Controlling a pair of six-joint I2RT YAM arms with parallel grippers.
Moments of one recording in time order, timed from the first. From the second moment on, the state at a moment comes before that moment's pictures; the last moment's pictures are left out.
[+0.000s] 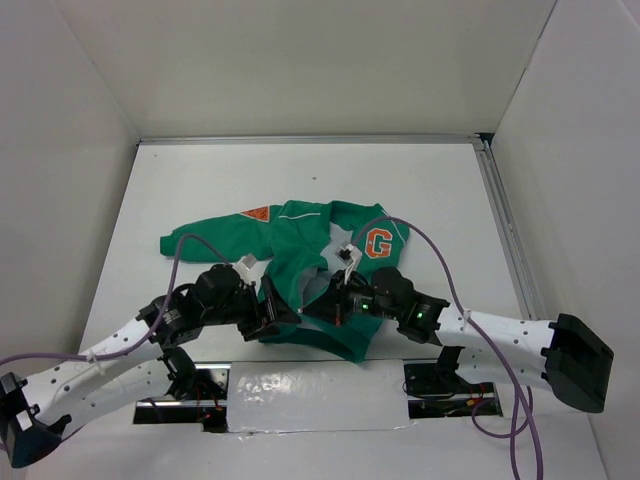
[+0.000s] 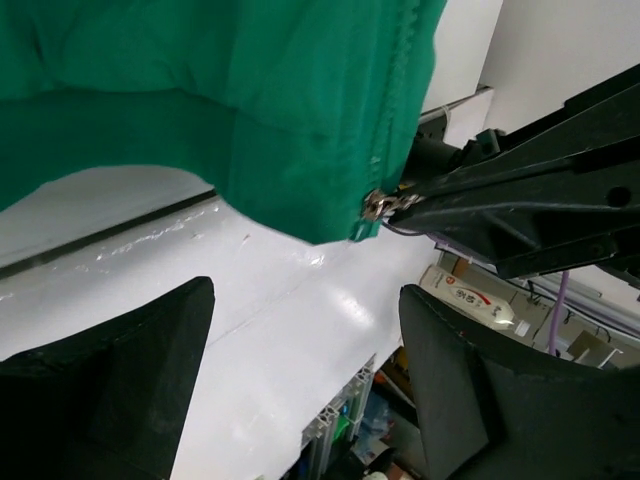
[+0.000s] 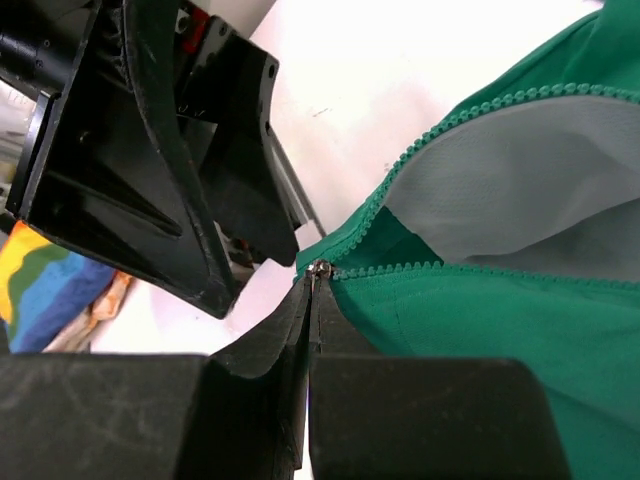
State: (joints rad) left arm -0.82 0.71 0.57 -0.54 0.29 -1.22; right arm 1.01 1.01 0.44 0.35 -0.24 0.68
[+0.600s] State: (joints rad) left arm -1.08 0.82 0.75 -0.56 0.01 -0.73; right arm 1.02 1.02 0.52 0.29 -0.25 0.67
